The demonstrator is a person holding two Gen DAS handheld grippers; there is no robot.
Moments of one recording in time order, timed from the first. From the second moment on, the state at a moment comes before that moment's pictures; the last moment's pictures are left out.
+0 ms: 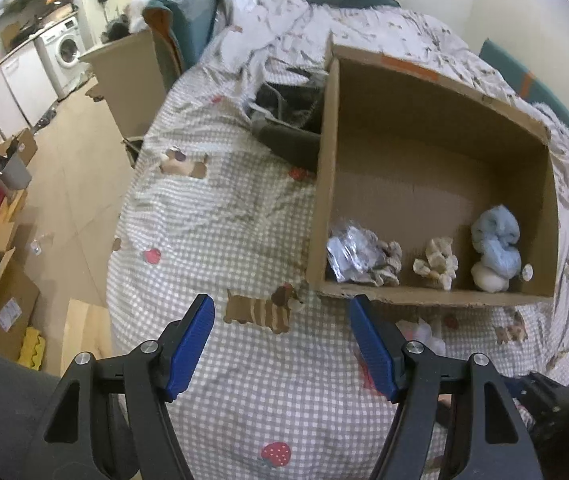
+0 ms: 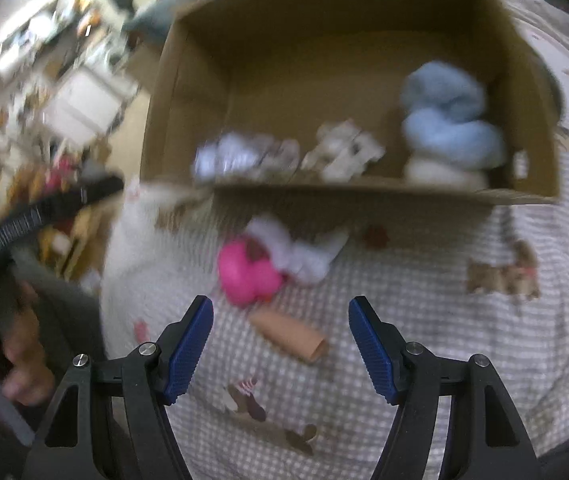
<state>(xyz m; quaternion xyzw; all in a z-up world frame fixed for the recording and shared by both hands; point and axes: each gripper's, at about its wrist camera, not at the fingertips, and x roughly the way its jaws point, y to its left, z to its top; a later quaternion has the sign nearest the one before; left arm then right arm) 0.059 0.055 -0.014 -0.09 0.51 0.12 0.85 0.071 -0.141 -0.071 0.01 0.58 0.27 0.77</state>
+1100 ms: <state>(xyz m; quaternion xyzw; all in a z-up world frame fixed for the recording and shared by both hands) 0.082 -0.020 -0.077 -0.06 0.59 0.00 0.80 0.086 -0.170 -0.056 0.04 0.56 0.22 0.80</state>
